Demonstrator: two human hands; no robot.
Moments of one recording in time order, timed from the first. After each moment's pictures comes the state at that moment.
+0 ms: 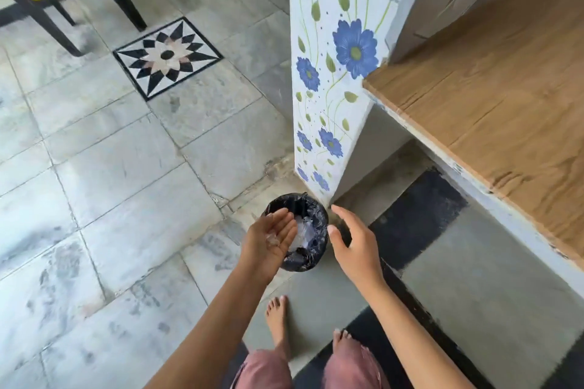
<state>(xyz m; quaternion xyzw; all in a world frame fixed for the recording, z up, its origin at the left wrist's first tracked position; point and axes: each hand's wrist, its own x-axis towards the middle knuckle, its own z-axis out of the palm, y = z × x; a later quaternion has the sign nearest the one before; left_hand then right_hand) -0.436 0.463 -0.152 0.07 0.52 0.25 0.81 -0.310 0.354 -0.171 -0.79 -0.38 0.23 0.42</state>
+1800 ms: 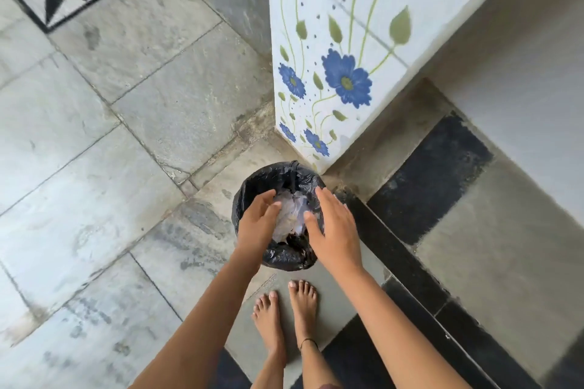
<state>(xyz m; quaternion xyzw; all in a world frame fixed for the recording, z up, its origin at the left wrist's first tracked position) -0.392 0.558 -0.418 0.55 0.56 0.05 0.61 -0.296 0.448 -0.420 -0.86 -0.37 0.28 0.23</state>
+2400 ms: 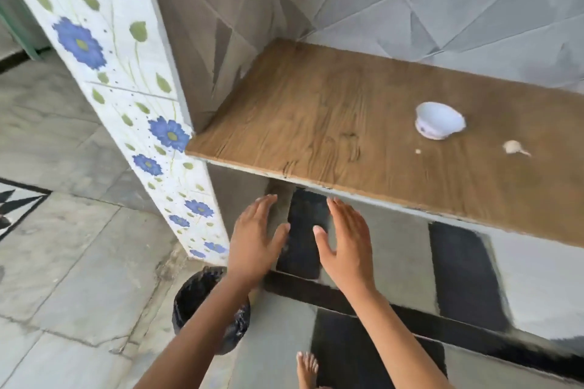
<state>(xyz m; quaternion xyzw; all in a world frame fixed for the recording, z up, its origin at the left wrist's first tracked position) -0.353 0.366 -0.039 0.91 0.11 0.15 0.36 -0.309 0.201 -0.050 -0.92 -0.21 -0.15 0.30</state>
